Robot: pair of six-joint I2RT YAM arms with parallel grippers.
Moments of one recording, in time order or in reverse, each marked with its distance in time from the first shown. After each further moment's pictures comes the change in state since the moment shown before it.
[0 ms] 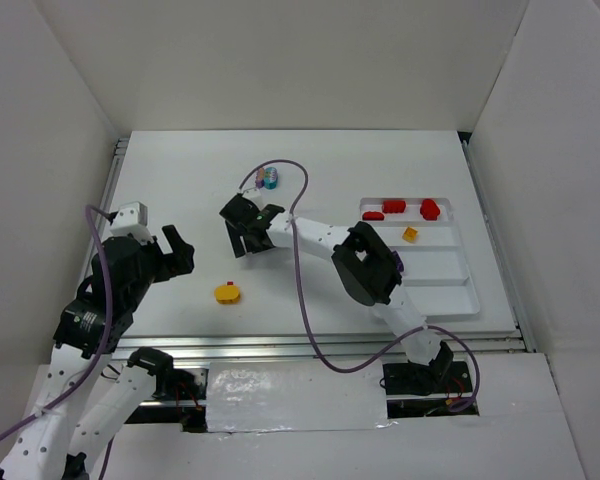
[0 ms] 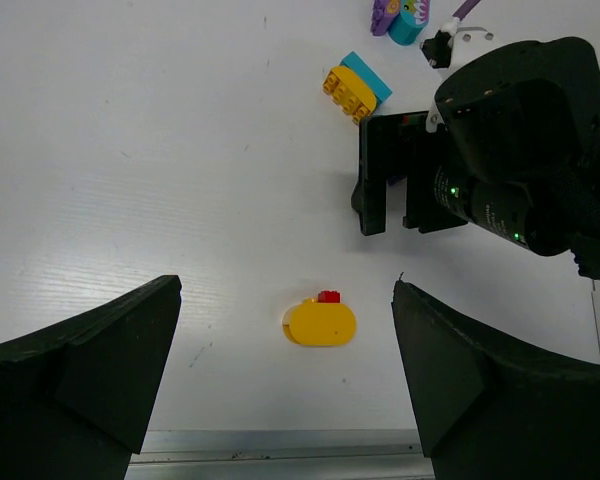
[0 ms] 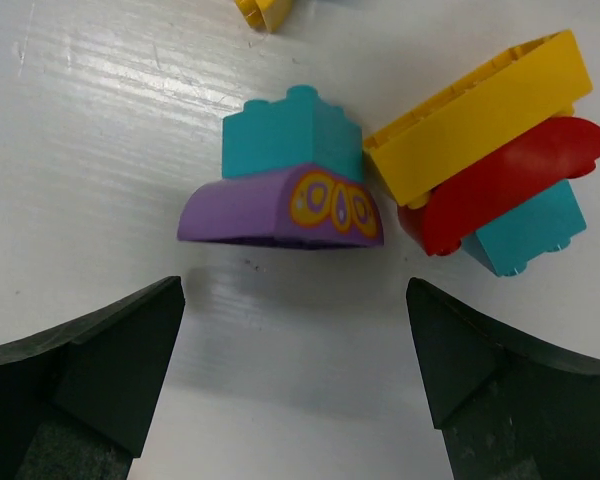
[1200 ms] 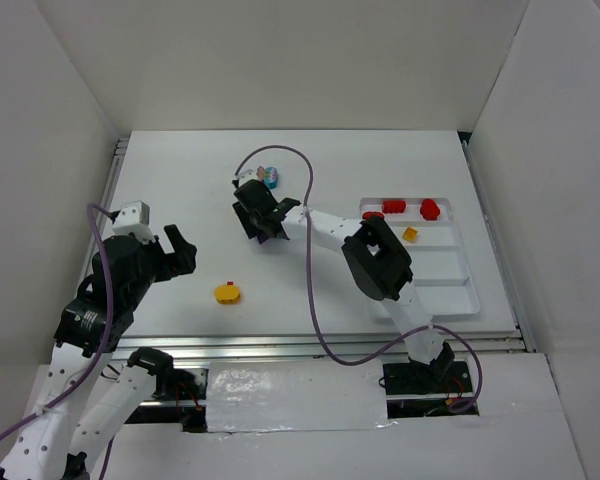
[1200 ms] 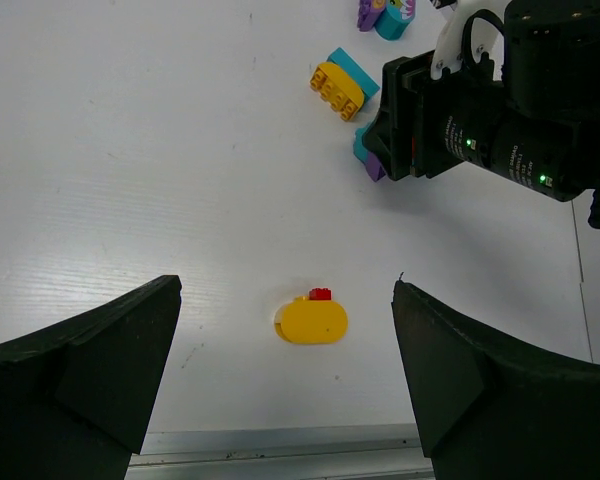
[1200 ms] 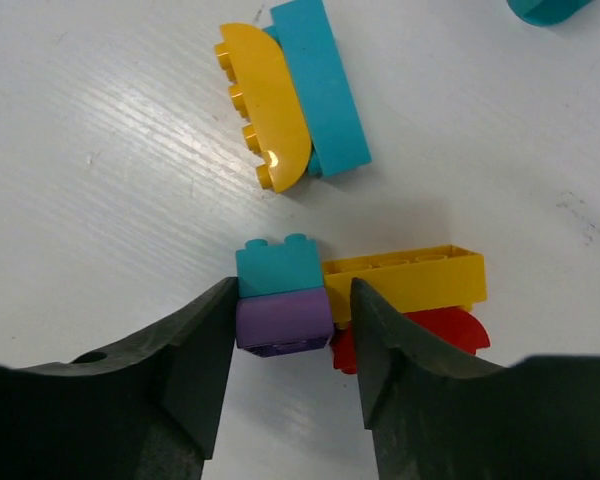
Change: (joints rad) left arm 0.005 0.008 0.000 0.008 0.035 0.003; right arm -0.080 -0.058 -0.111 0.315 -0.119 -0.343
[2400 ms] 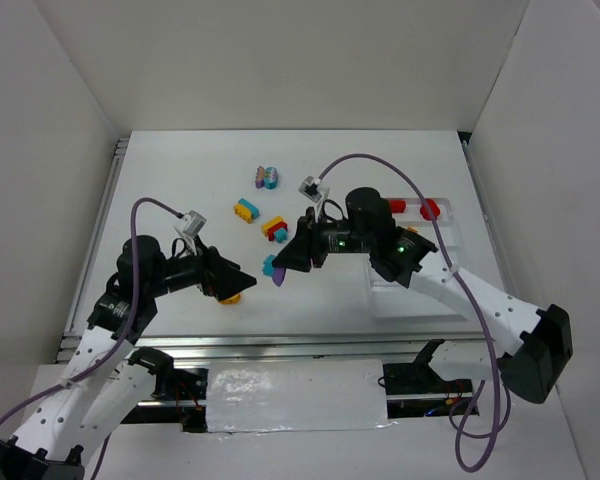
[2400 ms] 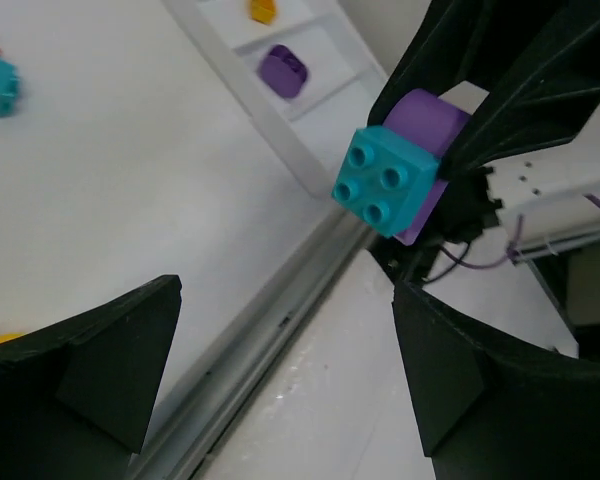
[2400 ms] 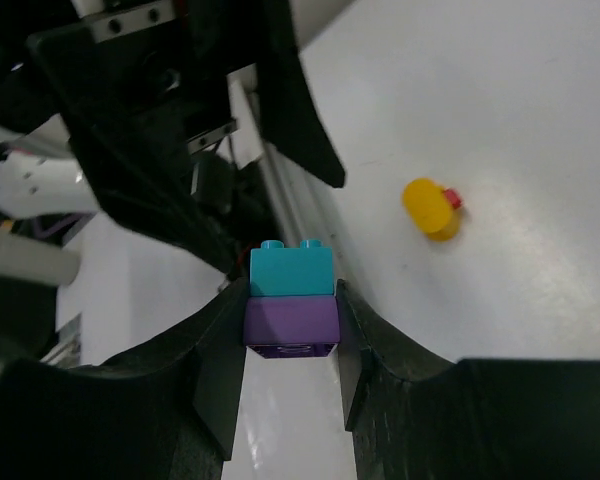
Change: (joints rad) left arm -0.025 0.043 -0.224 0.431 0.838 -0.084; right arm -0.072 -1.036 -0.745 0.204 -0.800 0.231
